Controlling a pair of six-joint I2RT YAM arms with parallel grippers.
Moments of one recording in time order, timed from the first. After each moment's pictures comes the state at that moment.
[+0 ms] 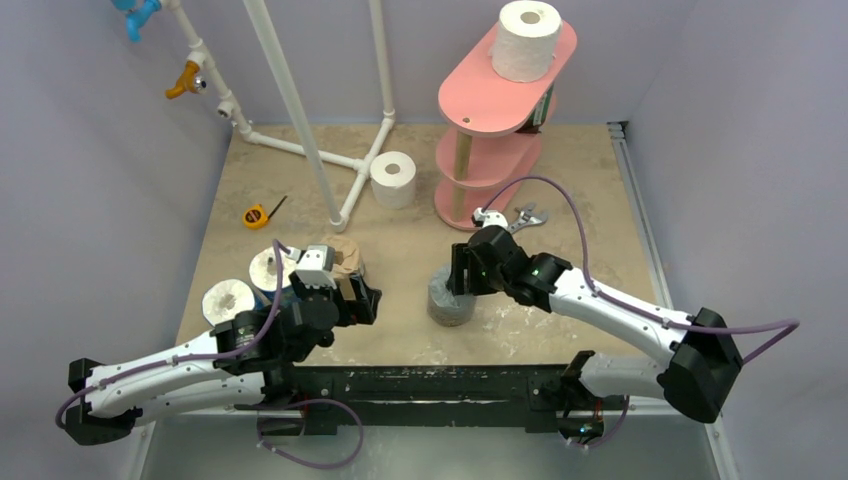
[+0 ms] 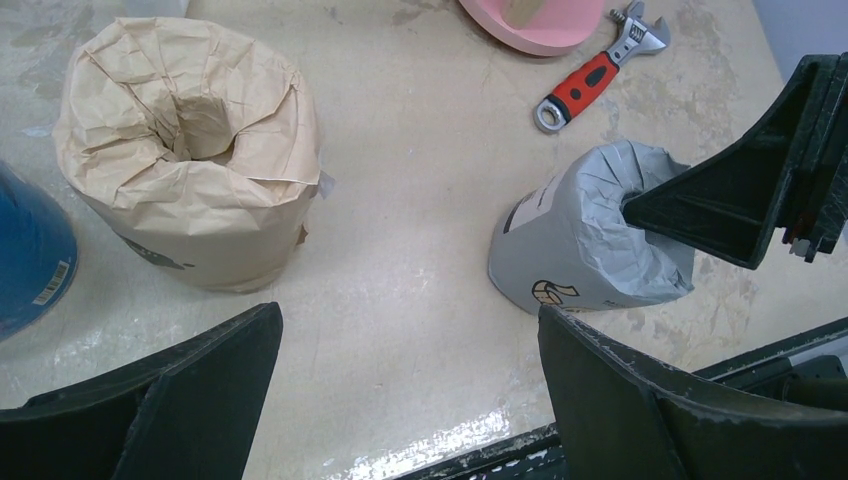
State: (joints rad) left arm -1.23 0.58 0.62 -0.65 -0.76 -0.85; right arm 0.85 1.21 0.84 -0.48 0.19 0.67
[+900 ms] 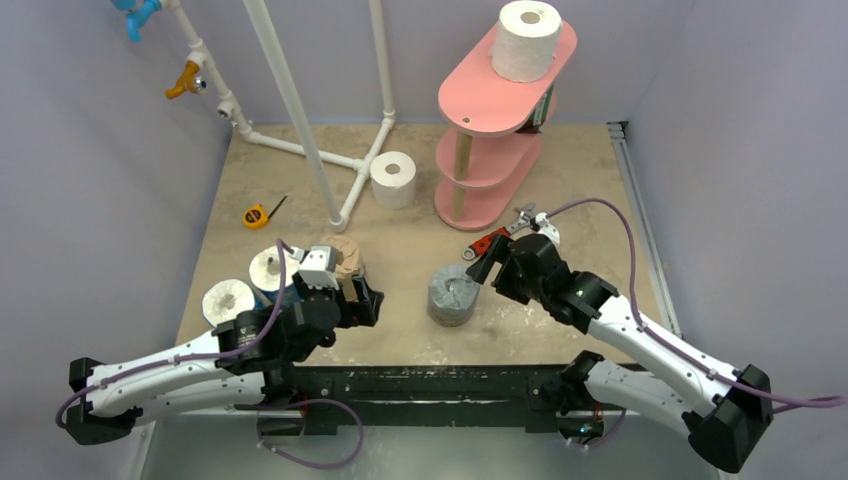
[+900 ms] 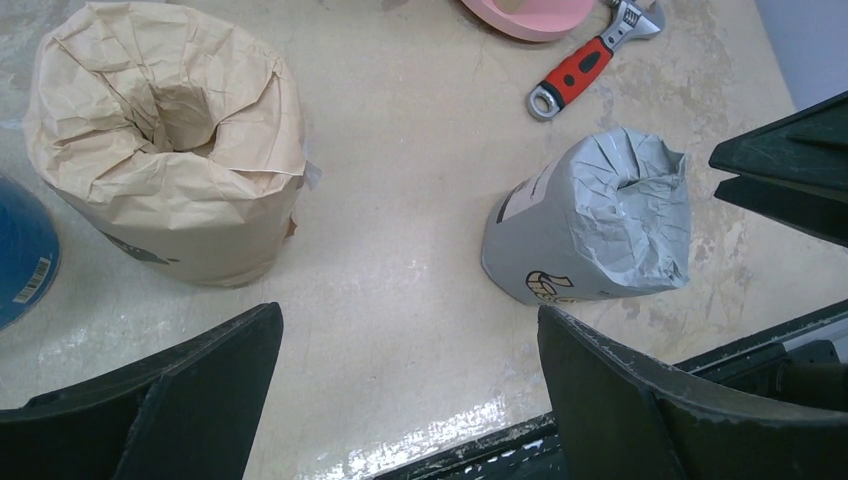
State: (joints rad) left arm -1.23 0.58 0.62 -0.65 -0.74 -0.85; right arm 0.73 0.91 0.71 -0.51 0.19 1.02
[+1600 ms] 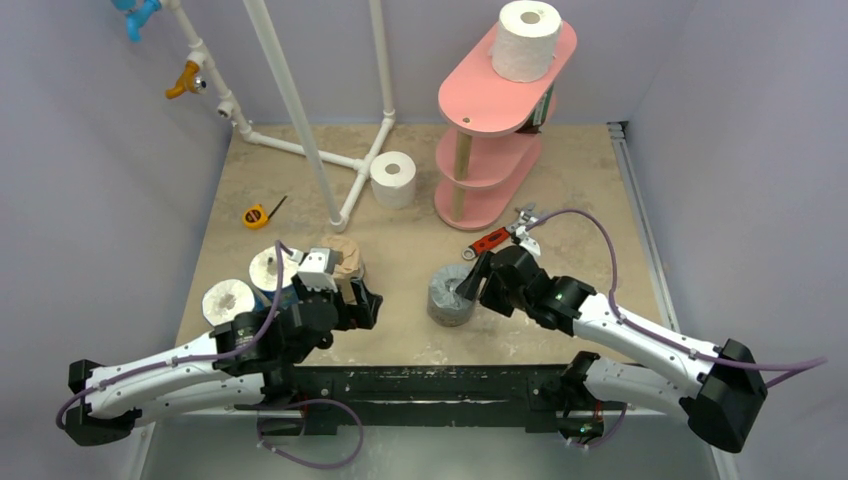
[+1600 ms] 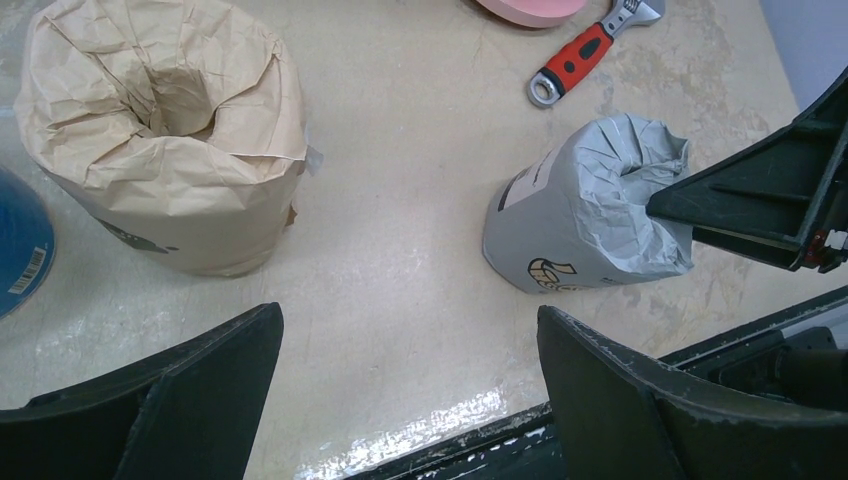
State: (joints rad) left arm -1.23 0.57 0.61 -0.66 -0.71 -0.86; right arm 0.84 1.00 0.65 -0.46 0.17 1.13
